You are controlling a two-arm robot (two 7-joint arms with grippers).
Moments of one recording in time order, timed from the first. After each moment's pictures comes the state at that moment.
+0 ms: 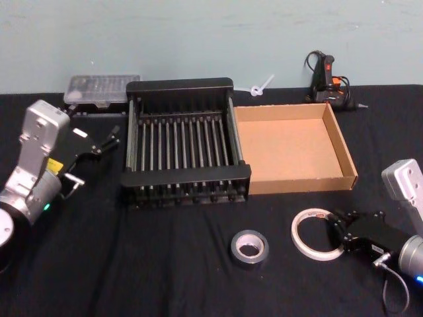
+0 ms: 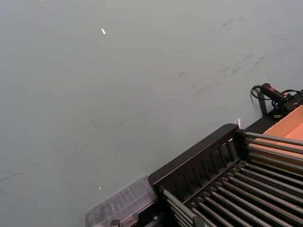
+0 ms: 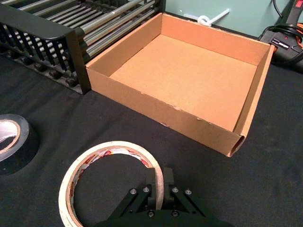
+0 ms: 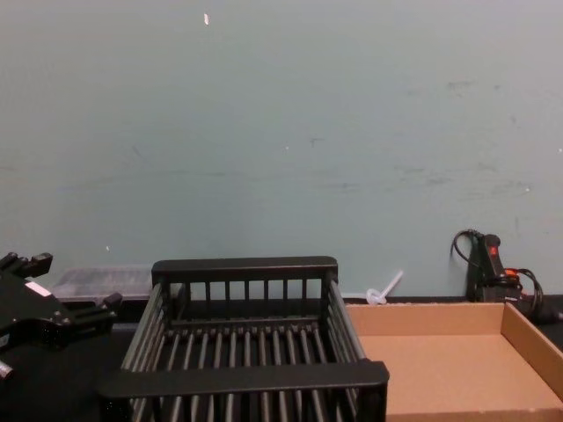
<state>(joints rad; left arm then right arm) -0.20 0.60 0.45 -1.41 -0.25 -0.12 0.03 -0.10 0.55 -0.21 -1.62 0.28 0.26 0.37</state>
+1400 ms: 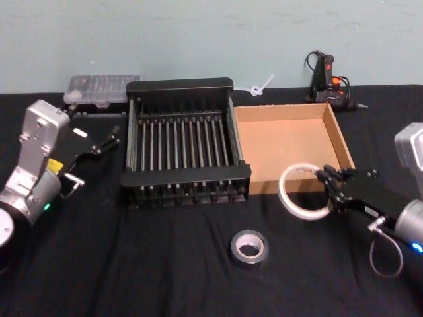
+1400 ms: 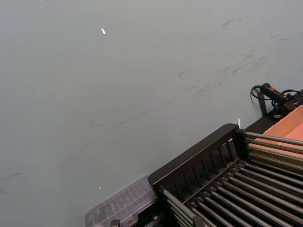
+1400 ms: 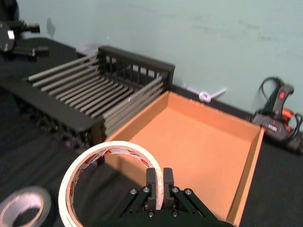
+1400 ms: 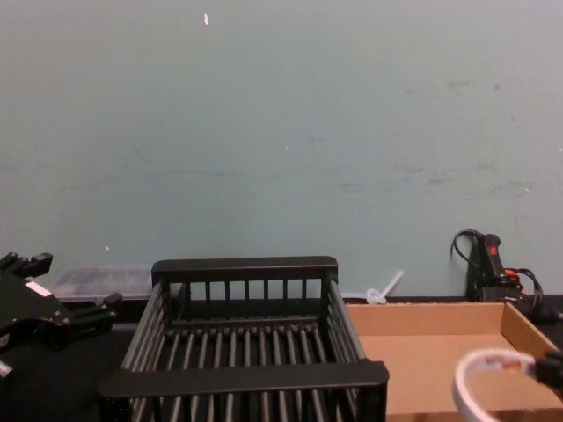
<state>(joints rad) -0.20 0.60 0.45 -1.41 -0.25 -0.12 0.03 -0.04 0.54 -0.21 -1.67 0.33 0.14 0.40</state>
